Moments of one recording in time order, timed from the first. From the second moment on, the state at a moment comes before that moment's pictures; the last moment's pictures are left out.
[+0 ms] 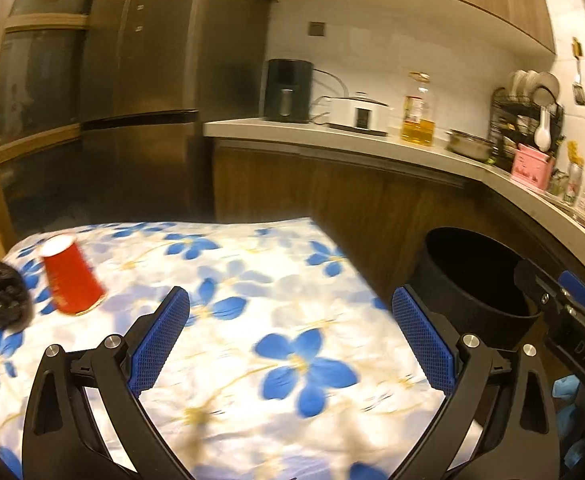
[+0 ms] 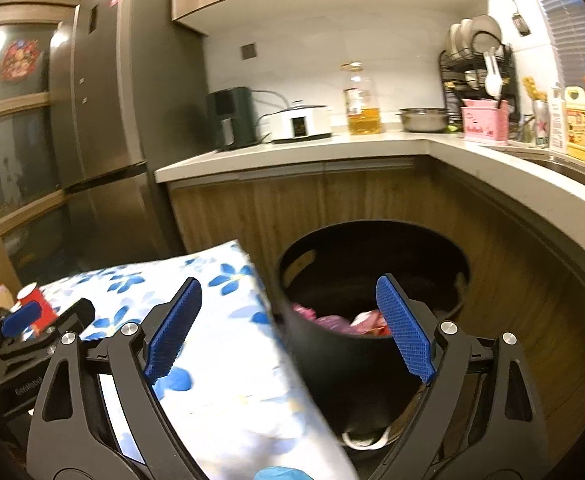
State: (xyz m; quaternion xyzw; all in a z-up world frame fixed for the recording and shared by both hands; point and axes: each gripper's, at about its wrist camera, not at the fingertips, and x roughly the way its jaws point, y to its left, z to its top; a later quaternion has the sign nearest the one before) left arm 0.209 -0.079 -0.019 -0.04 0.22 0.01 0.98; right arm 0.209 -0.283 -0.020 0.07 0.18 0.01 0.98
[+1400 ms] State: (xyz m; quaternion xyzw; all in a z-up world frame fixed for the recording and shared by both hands) left arm 0.217 0.226 -0.064 -0.15 0.28 0.27 0.91; right arm 0.242 0.019 -0.043 -0.01 0.20 0.27 0.94
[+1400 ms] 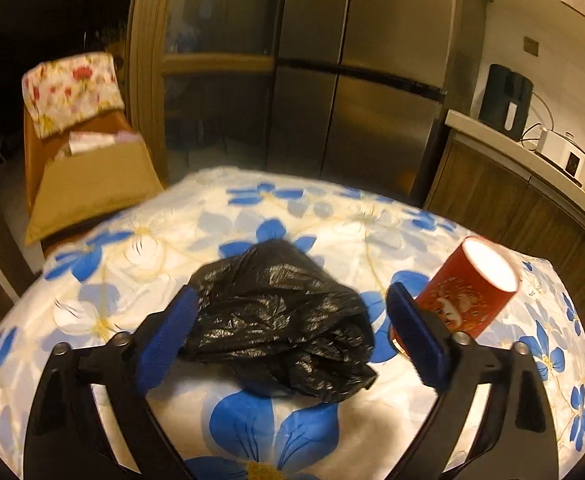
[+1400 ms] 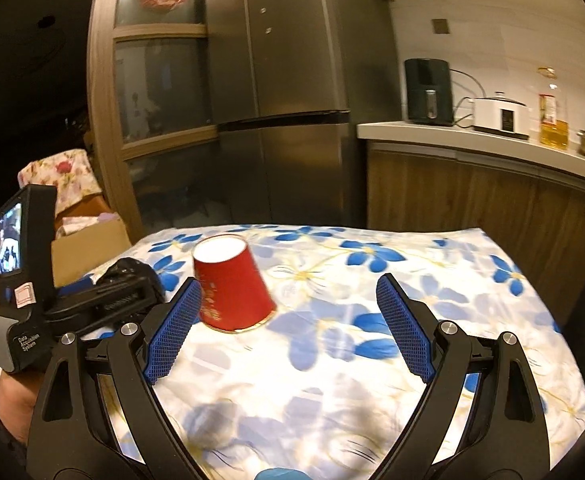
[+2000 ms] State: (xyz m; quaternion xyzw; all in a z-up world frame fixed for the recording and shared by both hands) left arm 0.184 0.234 -0.061 -0.19 0.26 0.29 0.90; right arm 0.279 0.088 -0.061 -0.02 0.24 0.29 0.93
